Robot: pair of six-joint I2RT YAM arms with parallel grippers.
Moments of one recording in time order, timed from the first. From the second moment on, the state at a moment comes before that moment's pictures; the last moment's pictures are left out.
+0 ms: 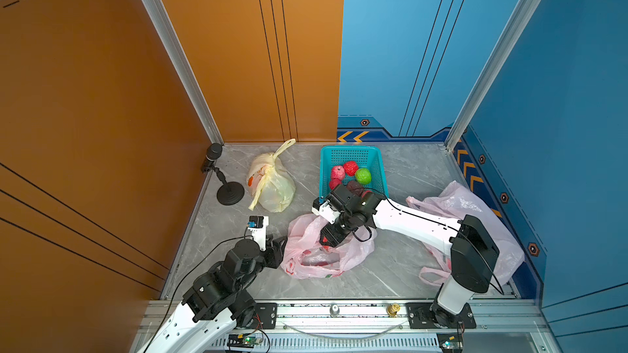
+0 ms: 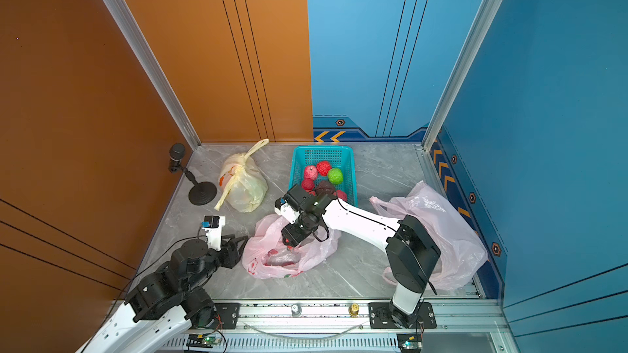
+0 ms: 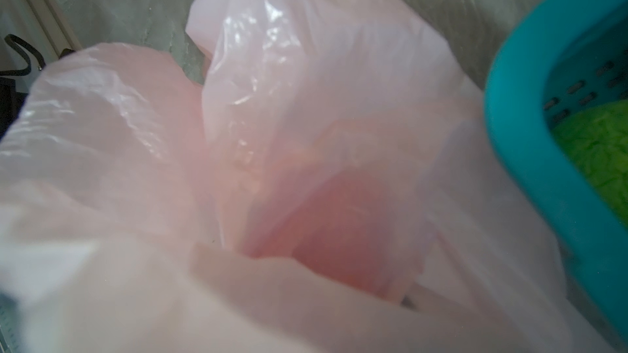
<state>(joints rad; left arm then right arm) -0.73 0.32 0.49 -0.68 -0.22 -0.50 0.90 1.74 1.34 -0.76 -0.30 0.13</state>
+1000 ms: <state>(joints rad) -0.86 0.72 0.57 -0.46 -0.38 -0.43 0.94 1.72 1.33 -0.83 -0.37 0.04</state>
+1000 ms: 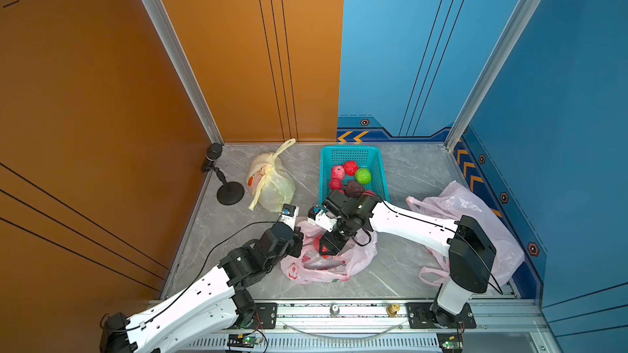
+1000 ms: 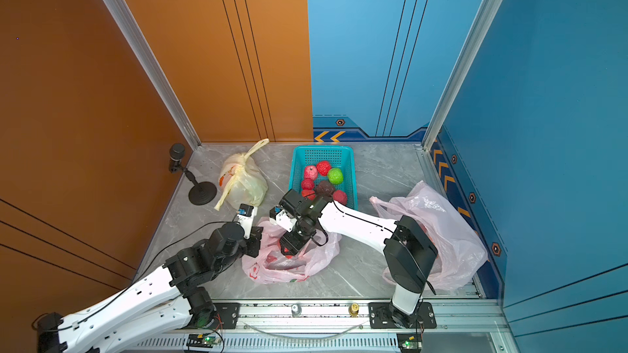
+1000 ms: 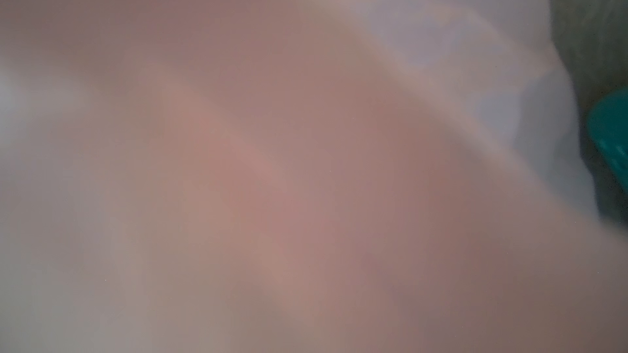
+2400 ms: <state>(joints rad) -0.77 0.55 0.83 -0.77 -0.61 -0.48 0.48 1.89 1.59 -0.62 -0.01 0.16</state>
